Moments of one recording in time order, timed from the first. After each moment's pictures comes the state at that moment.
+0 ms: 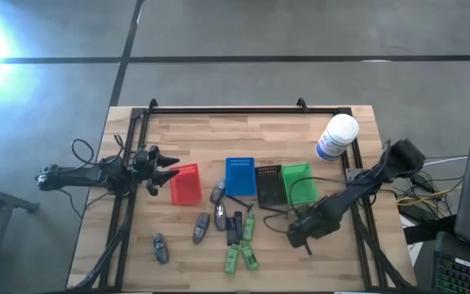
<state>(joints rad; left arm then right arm) -0.04 0.02 0.01 0.07 -0.21 -0.35 0.57 1.65 0.79 -0.56 -0.26 1.80</state>
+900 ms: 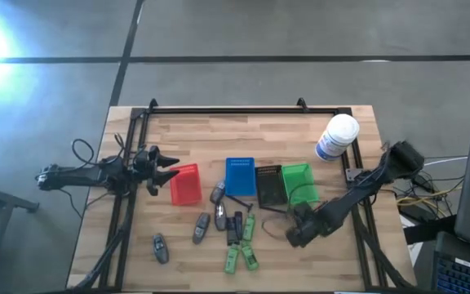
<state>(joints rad) -0.04 0.02 0.01 0.07 -0.21 -0.35 0.59 1.56 0.89 -0.70 0.07 1.72</state>
